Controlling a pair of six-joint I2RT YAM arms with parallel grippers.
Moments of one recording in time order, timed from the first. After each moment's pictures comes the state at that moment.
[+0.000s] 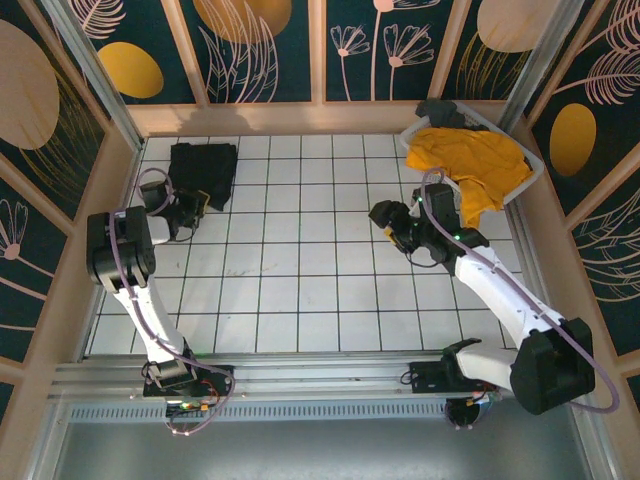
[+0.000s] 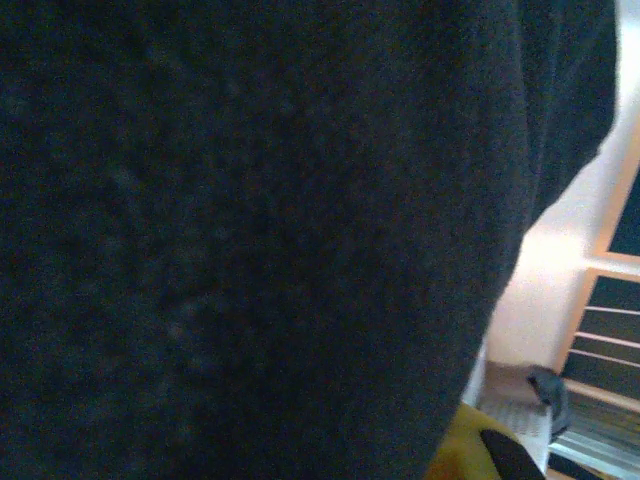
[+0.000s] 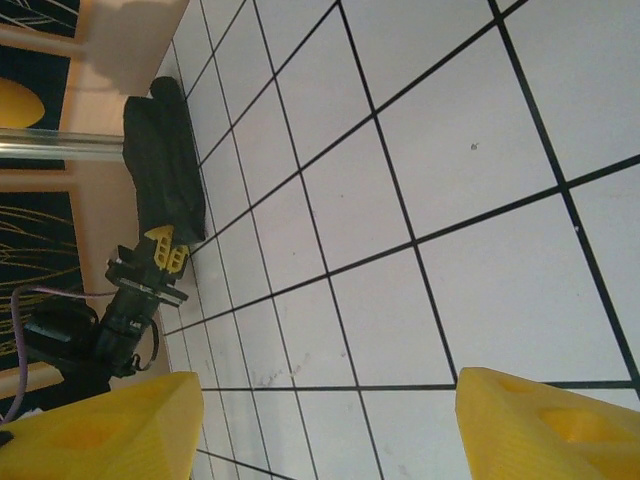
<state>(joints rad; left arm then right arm) 0.24 2.03 0.99 0.38 0.59 -1.09 0.36 1.19 0.84 -0.34 -0.36 1.00</state>
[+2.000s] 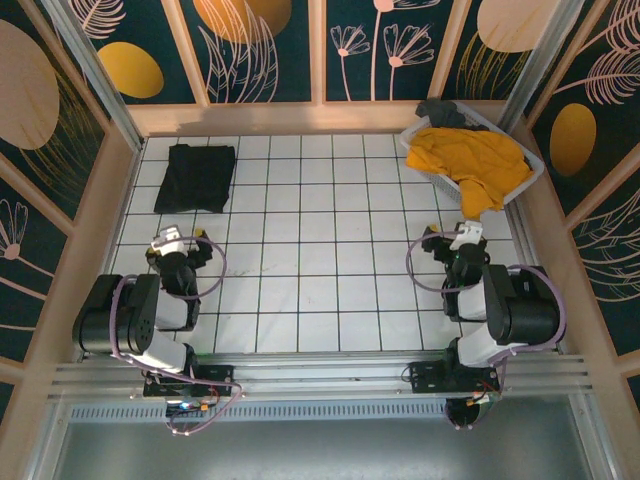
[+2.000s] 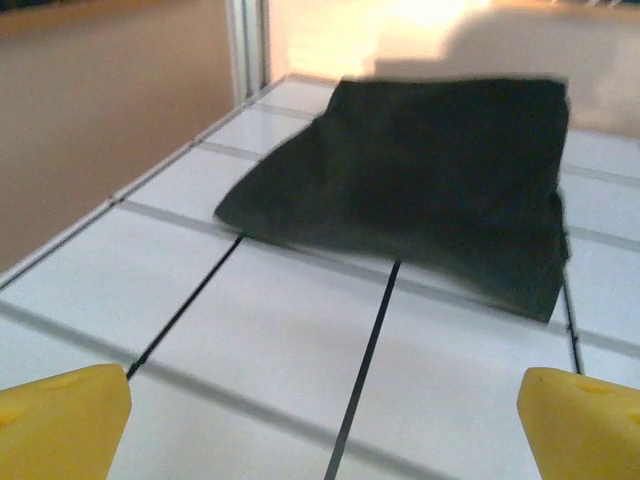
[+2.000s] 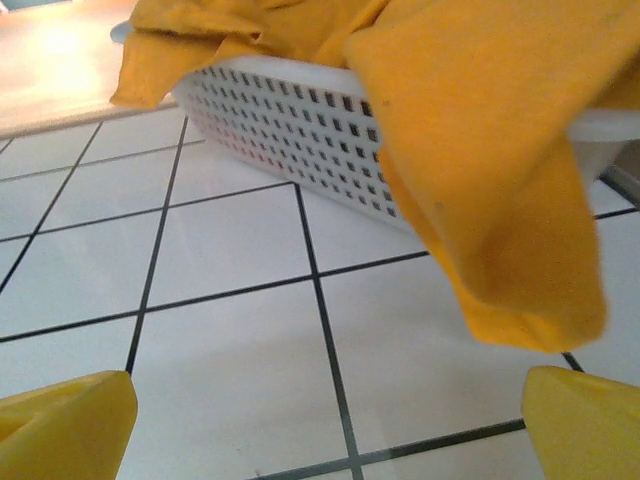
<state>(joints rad) 0.00 1.52 0.14 1.17 -0.29 -0.16 -0.03 1.53 0.17 1.12 0.06 0.13</state>
